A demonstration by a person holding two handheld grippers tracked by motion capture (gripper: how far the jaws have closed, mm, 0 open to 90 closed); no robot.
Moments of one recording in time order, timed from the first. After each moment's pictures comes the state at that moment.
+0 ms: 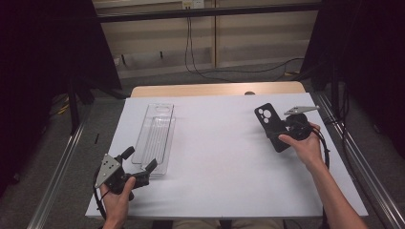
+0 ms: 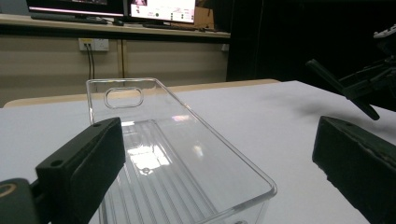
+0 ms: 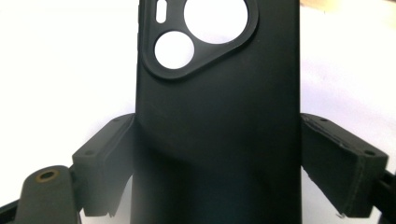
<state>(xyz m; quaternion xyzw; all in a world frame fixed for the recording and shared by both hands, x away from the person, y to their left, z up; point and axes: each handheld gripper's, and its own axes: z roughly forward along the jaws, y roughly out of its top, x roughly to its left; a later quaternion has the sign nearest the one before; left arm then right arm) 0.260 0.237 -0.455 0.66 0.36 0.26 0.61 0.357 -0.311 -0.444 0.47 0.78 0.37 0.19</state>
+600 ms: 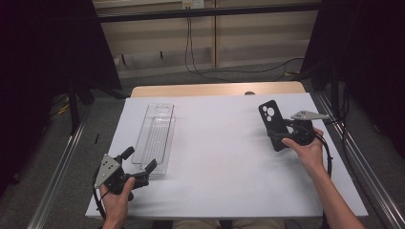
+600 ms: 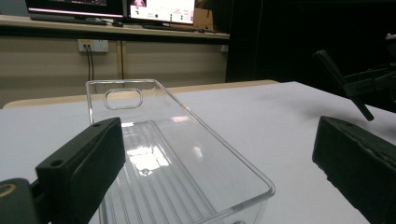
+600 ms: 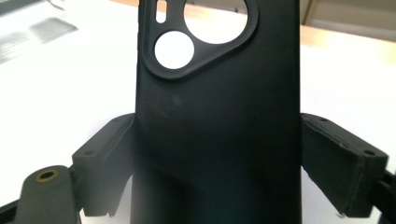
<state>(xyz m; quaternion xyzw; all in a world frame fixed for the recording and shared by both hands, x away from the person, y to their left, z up) 0.259 0.237 -0.454 0.66 0.36 0.26 0.61 0.342 -0.317 -0.454 0.46 0.73 0.45 0.23</state>
